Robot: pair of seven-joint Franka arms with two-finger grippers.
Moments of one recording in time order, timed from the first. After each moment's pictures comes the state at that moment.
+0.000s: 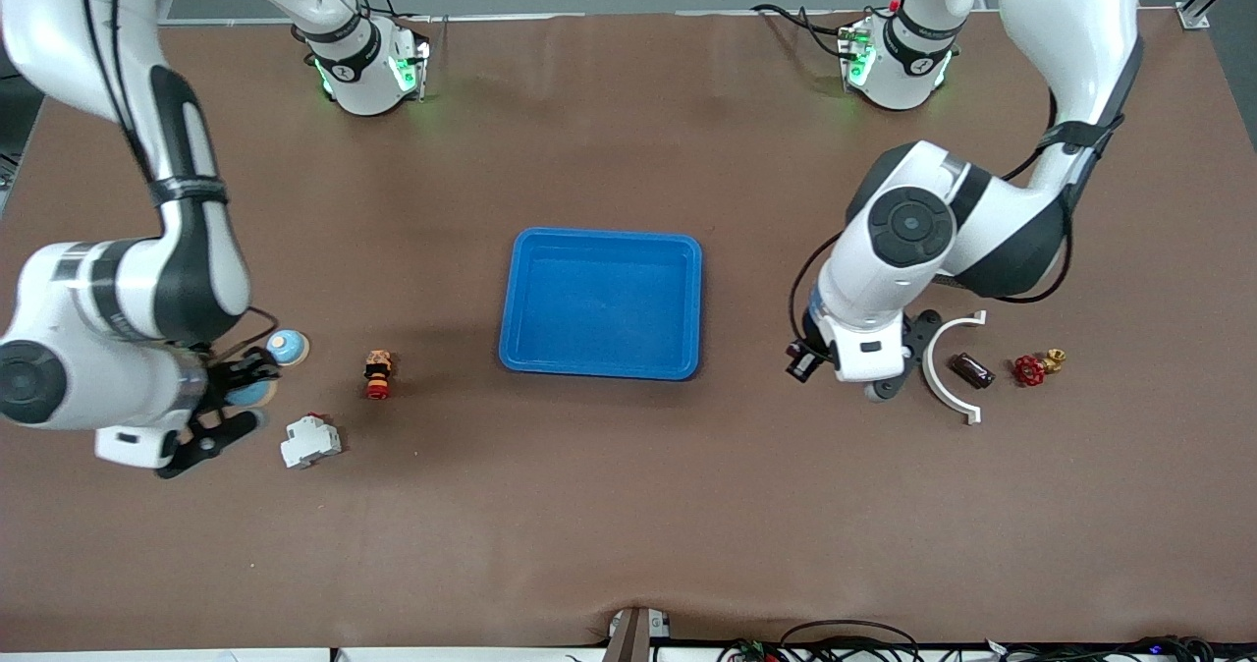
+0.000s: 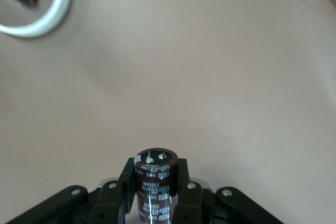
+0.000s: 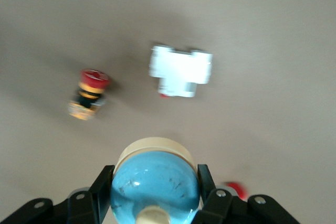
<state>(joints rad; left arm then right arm) 0.09 0.50 -0.62 -1.58 0.35 2.01 -1.47 0.00 0.63 -0.05 -1.33 -0.06 1.78 -0.65</state>
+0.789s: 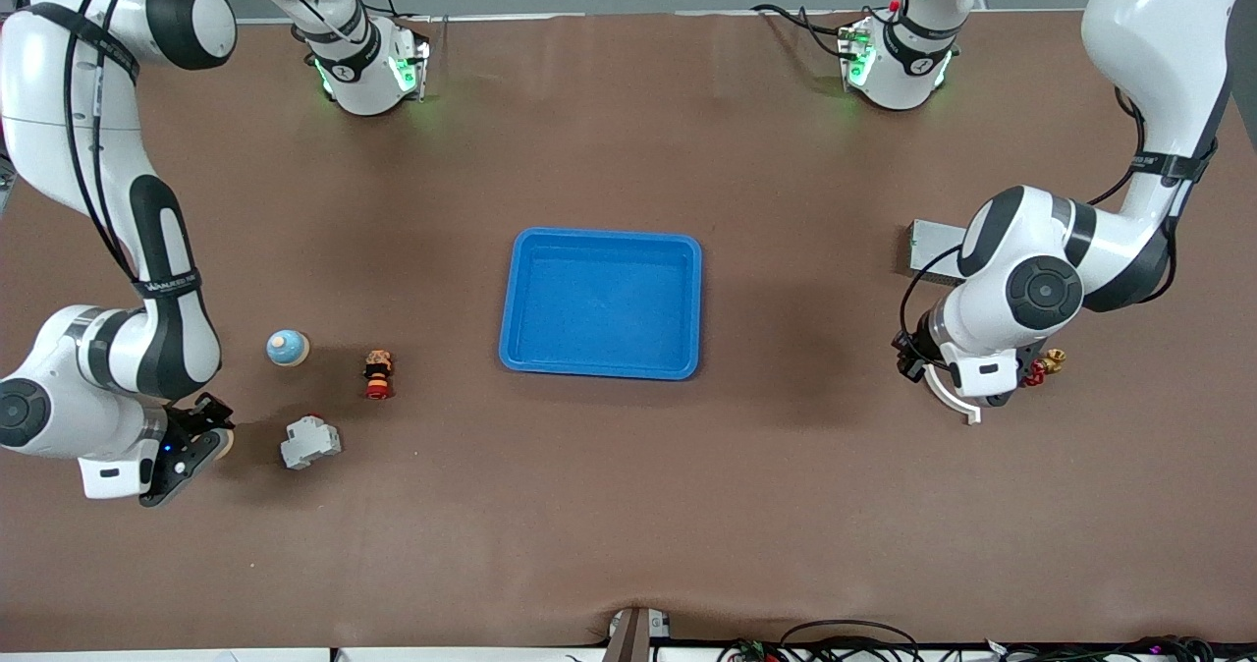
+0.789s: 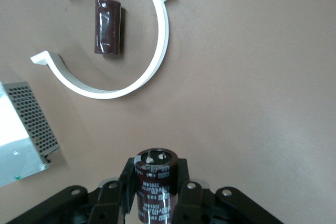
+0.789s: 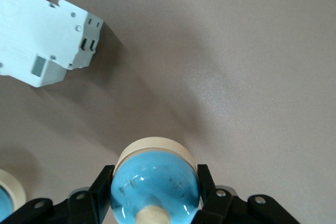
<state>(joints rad) 0.38 0.50 -0.63 -1.87 0.35 2.13 -1.34 -0.14 0.86 -0.05 -1.33 -0.07 2.16 -1.02</state>
